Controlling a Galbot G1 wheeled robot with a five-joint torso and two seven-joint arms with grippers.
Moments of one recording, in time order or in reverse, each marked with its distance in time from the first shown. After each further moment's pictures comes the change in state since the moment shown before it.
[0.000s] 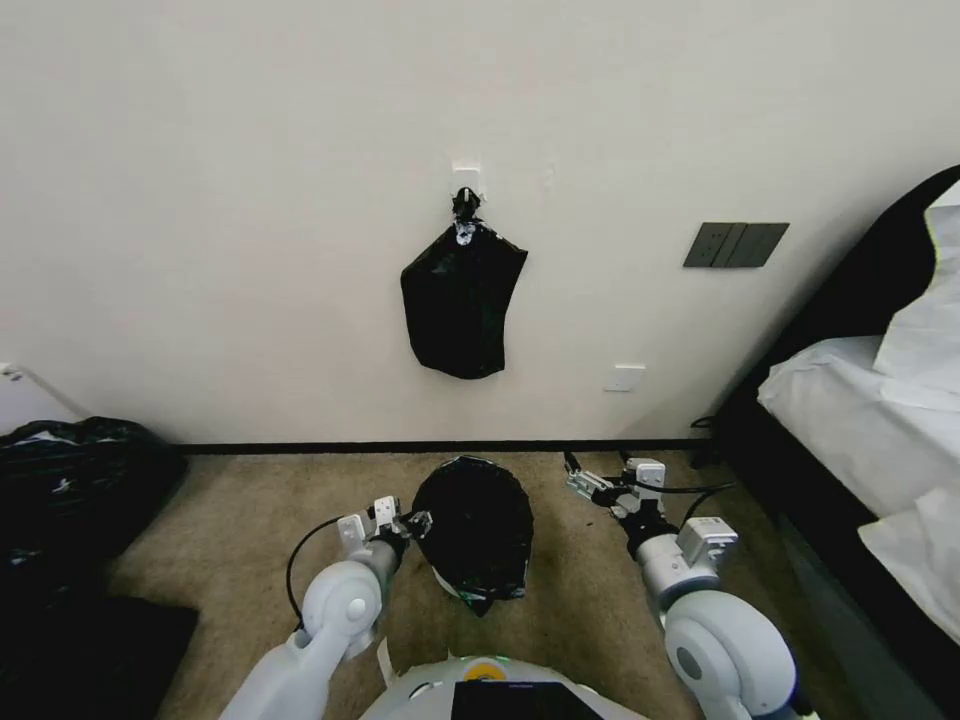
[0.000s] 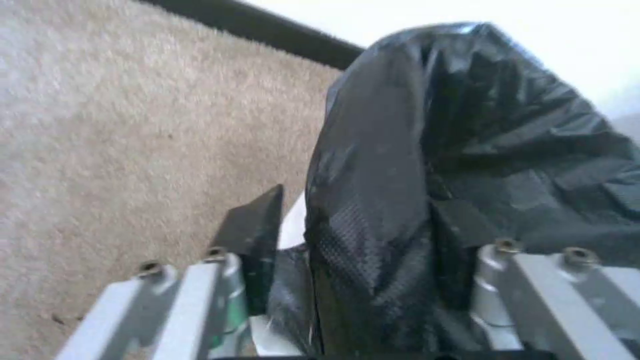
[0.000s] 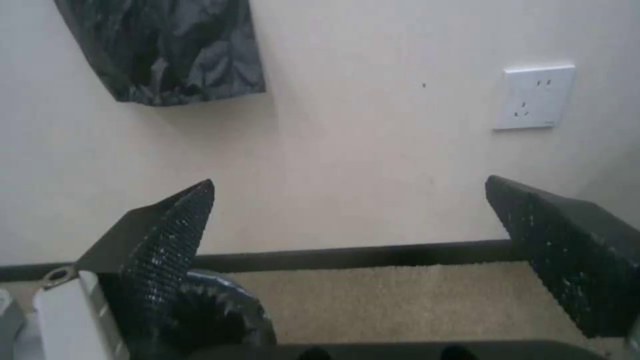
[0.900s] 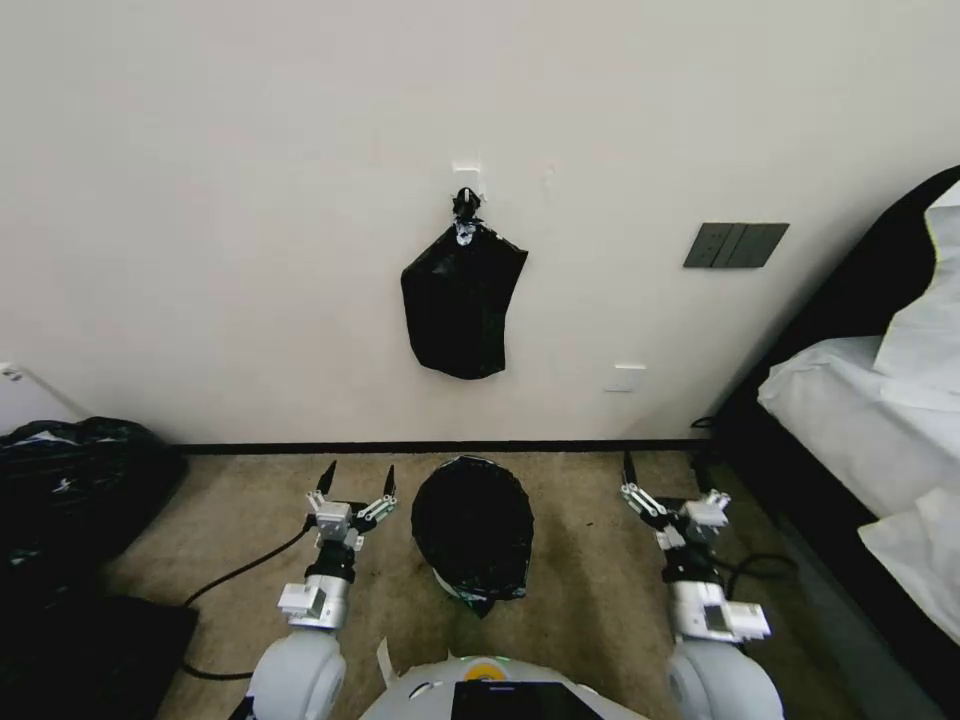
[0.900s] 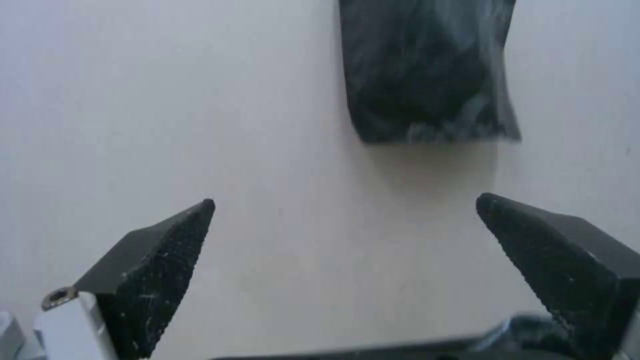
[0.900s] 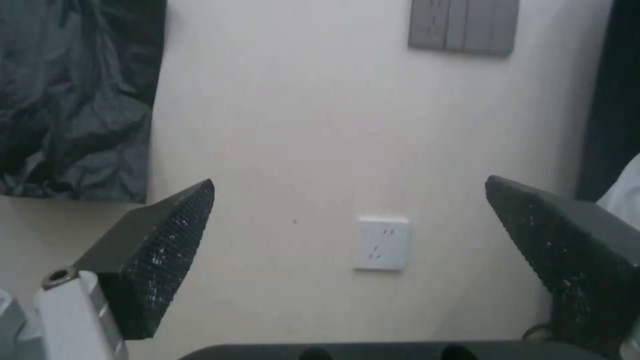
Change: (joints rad) left arm 0.318 -0.127 -0.205 -0.035 0.912 -0.765 0.408; right arm -0.154 0.152 0.138 -0.255 -0.337 0.796 -0.090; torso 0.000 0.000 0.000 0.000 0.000
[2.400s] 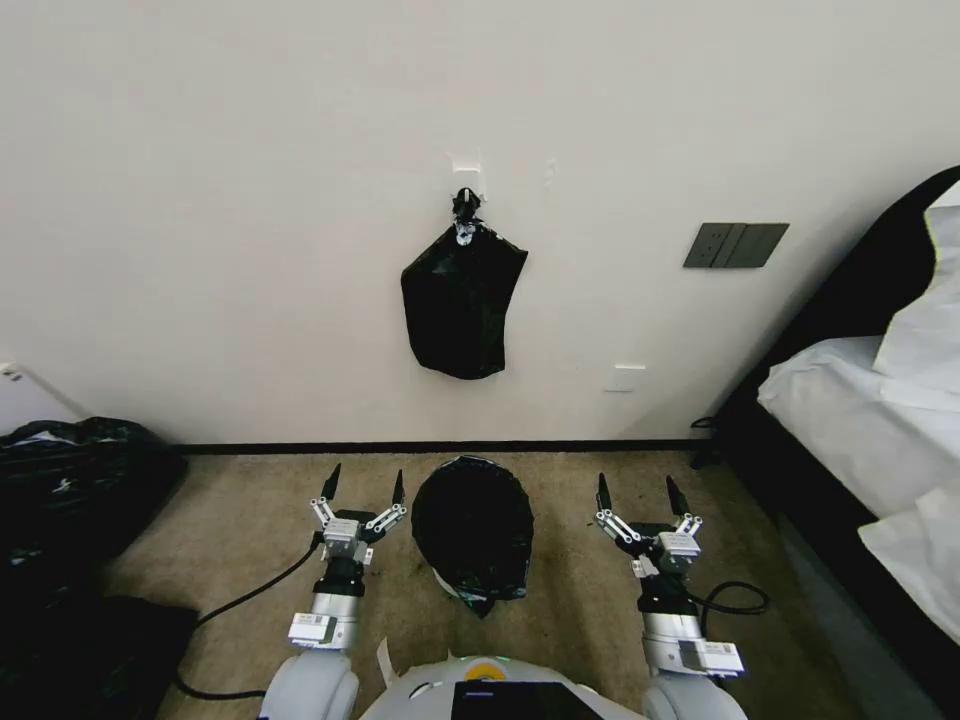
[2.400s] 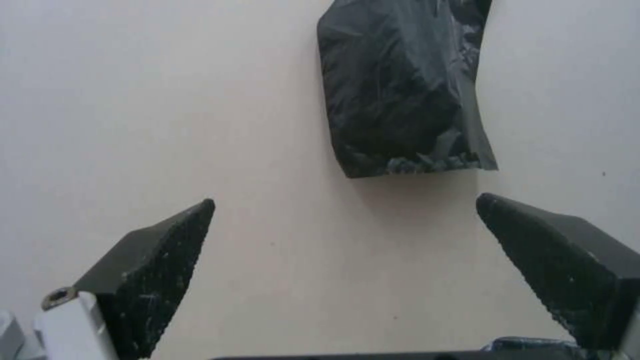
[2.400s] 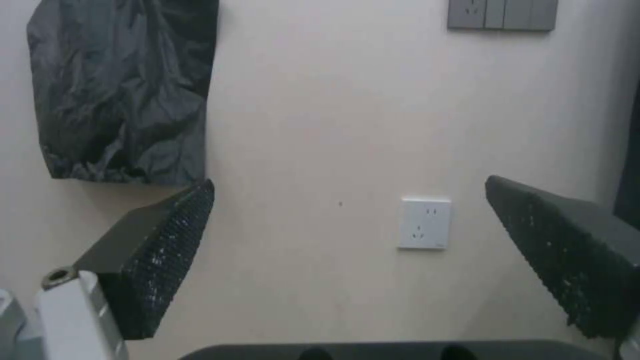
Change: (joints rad) left arm 0.035 -0.060 0.024 0.011 0.117 -0.113 0.004; right arm -0.065 0.061 -0.089 -0.004 -0.051 0.062 -0.028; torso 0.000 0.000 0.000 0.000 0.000
